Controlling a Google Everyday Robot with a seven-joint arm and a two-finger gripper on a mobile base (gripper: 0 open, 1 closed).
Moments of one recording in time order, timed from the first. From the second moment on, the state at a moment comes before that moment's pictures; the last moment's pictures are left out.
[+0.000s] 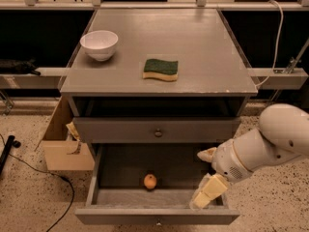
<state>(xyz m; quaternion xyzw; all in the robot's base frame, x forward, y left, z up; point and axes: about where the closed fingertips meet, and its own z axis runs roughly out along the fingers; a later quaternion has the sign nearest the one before) 0.389 -0.120 0.686 -0.52 0.79 0.27 0.17</state>
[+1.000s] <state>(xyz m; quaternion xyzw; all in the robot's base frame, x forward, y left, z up) 0.415 -0.109 0.641 -0.47 0.78 0.34 0.25</state>
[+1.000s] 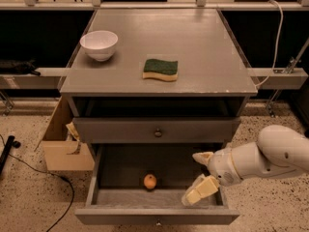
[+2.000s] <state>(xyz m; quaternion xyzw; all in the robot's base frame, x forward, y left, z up) 0.487 -0.061 0.624 -0.43 0.77 0.30 0.37</state>
